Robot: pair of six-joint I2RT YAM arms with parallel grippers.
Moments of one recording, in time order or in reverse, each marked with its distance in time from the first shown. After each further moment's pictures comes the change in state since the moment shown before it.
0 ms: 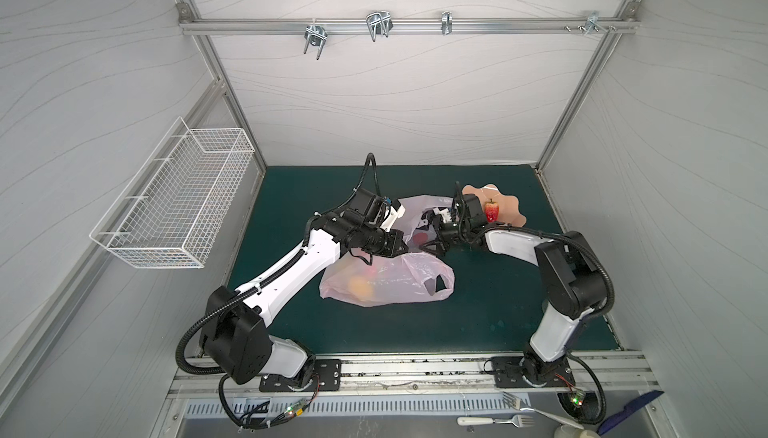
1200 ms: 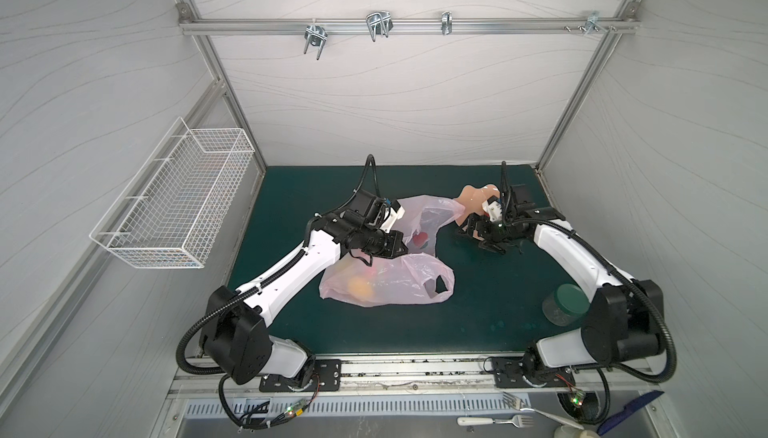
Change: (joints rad) left arm 0.000 0.000 -0.019 0.008 0.000 -0.012; right arm -0.234 -0.306 0.160 -0.819 0.420 -0.690
